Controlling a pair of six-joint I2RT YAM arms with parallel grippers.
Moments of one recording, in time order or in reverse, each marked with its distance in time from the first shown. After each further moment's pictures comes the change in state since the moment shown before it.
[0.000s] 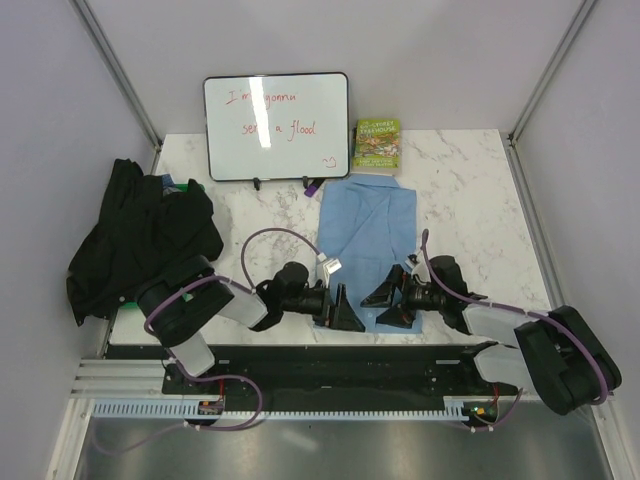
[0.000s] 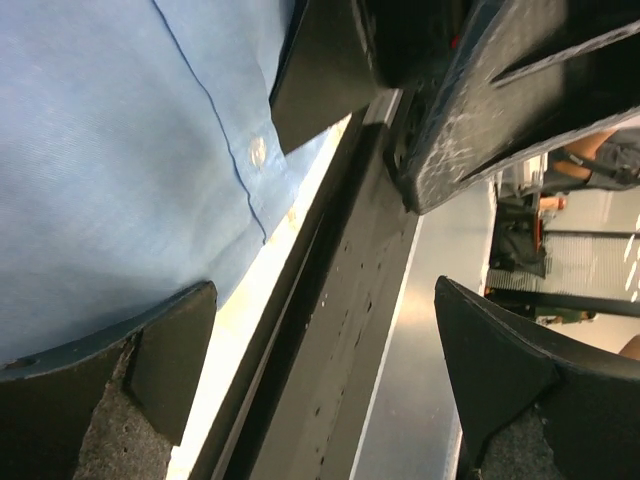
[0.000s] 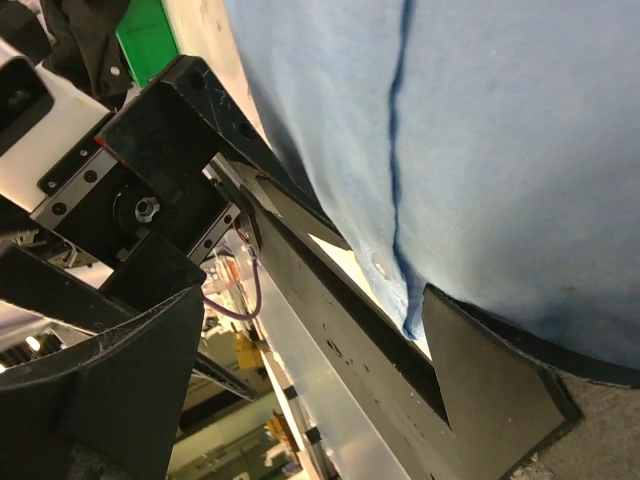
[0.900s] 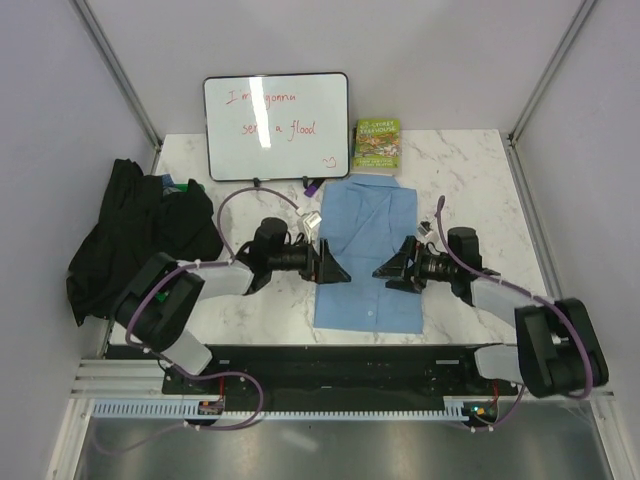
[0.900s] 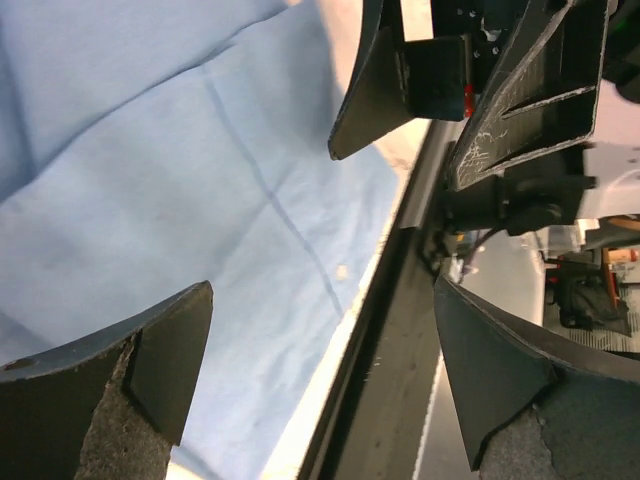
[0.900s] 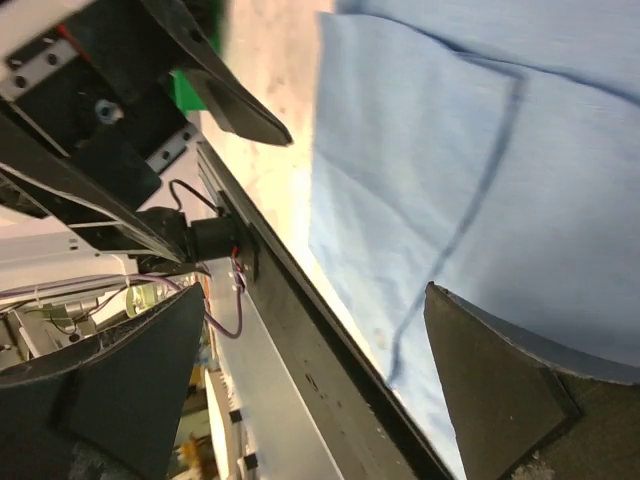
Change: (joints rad) left arm 0.286 -0.109 0.198 -0.274 0.123 0.225; right arm -0.234 0.040 0.198 -0.105 -0.164 -0.290
